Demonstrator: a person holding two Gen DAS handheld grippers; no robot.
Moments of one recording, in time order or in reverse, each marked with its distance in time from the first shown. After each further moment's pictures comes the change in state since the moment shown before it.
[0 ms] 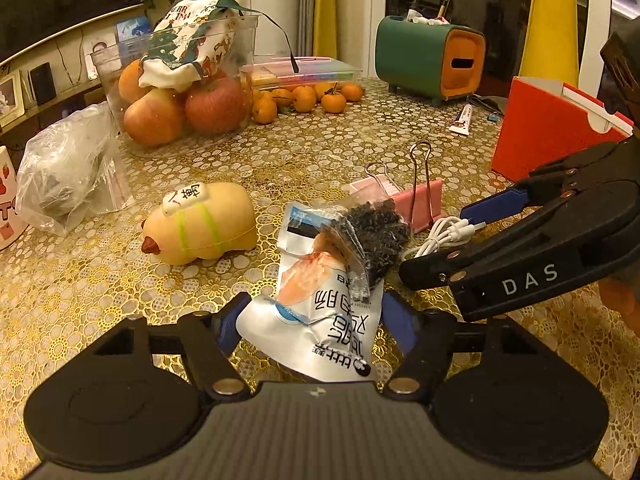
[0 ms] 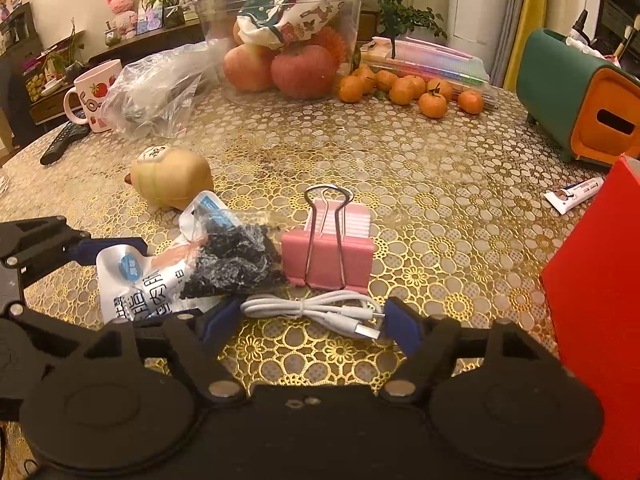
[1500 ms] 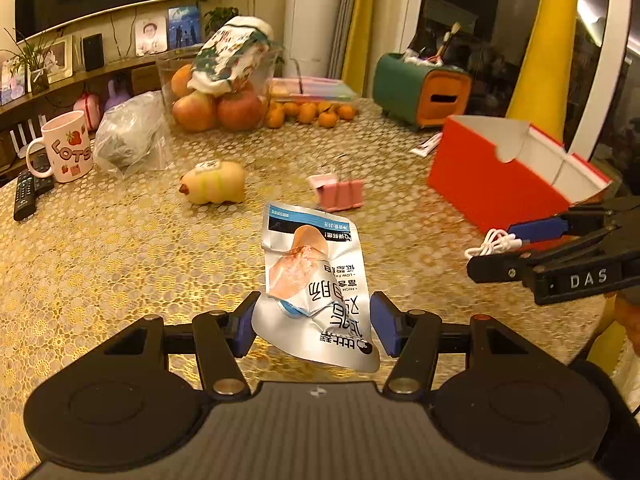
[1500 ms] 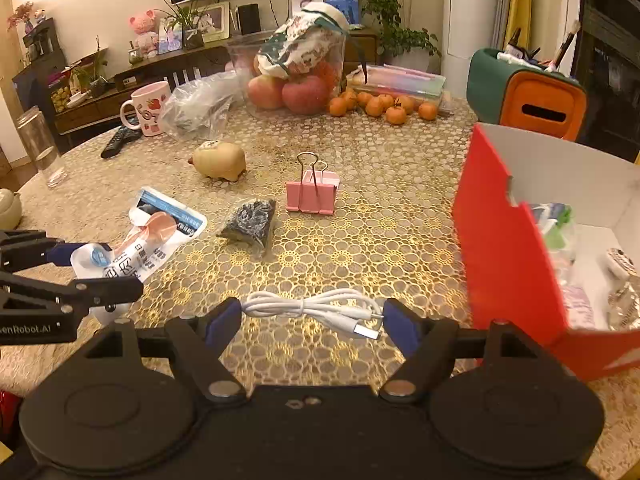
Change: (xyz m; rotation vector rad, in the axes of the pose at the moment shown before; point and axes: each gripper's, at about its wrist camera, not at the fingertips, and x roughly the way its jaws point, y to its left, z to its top) left arm -0.142 -0.068 -0.029 -0.171 -0.014 0.040; right arm -0.147 -0.022 -0.072 0.001 -0.063 0.046
